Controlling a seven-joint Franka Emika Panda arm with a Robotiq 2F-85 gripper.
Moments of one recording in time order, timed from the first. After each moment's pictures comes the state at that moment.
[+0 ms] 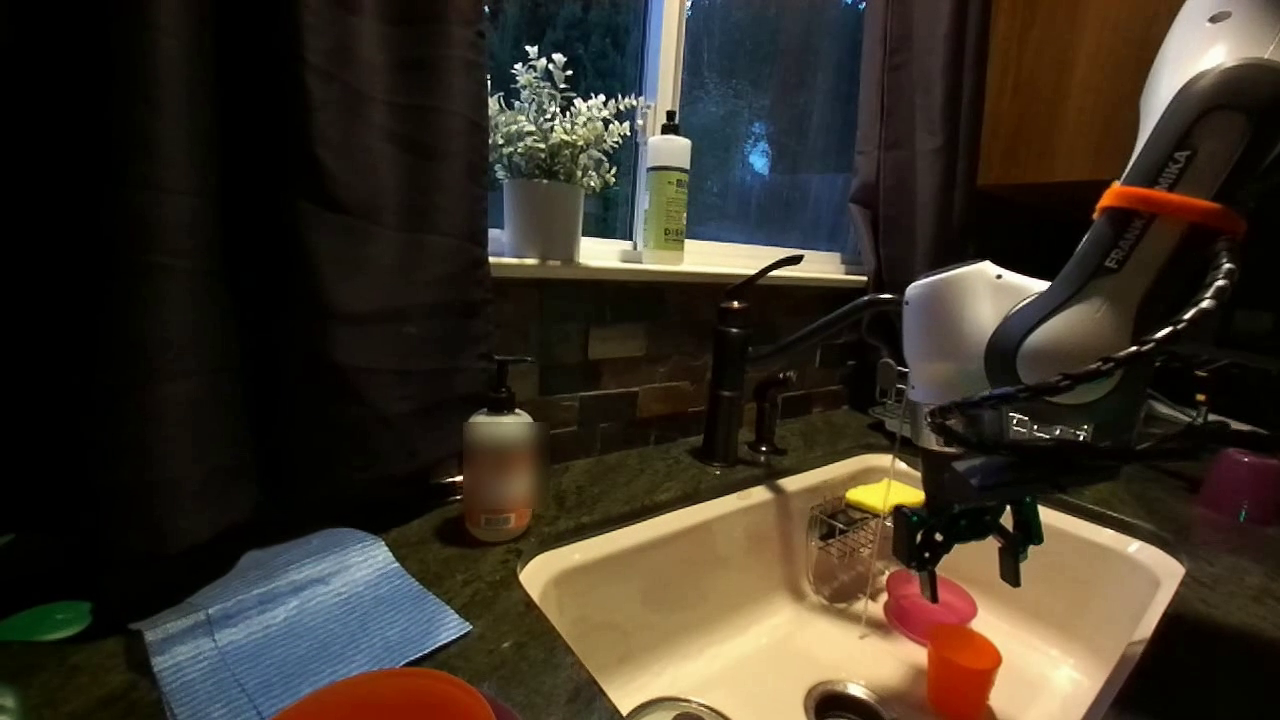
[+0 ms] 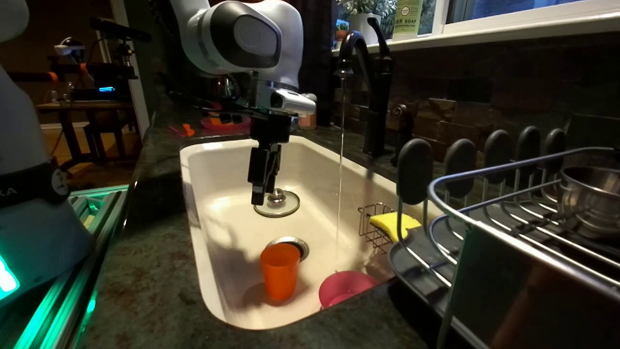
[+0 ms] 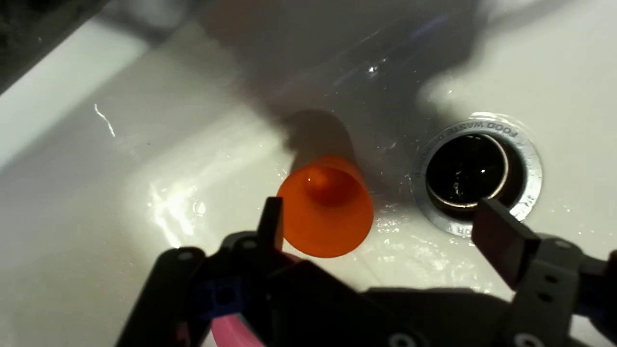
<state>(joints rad) 0.02 0.07 0.07 -2.75 -0.27 2.62 0.81</state>
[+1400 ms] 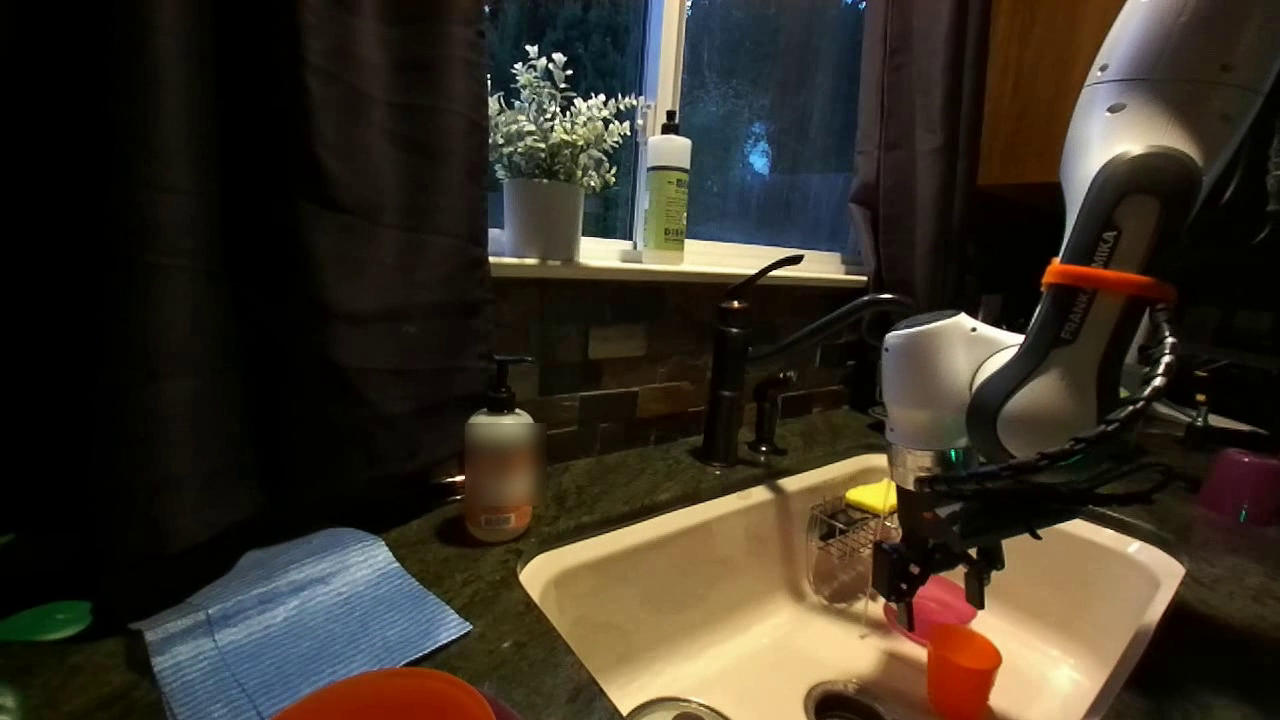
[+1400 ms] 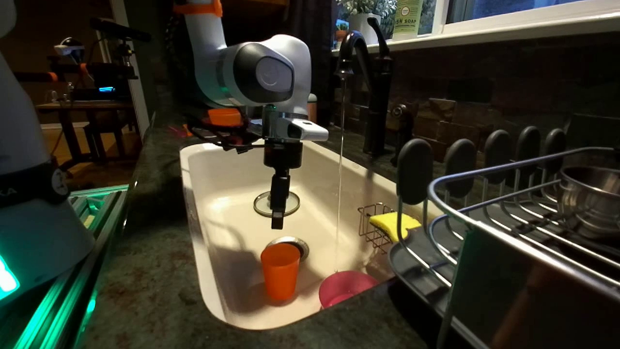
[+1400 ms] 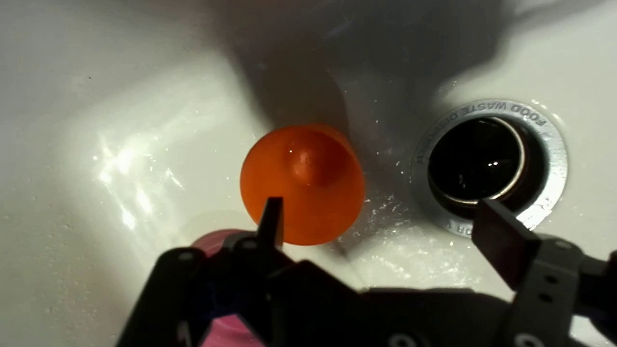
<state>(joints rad) 0.15 0.28 -0.09 -2.66 -0.39 2.78 0.78</state>
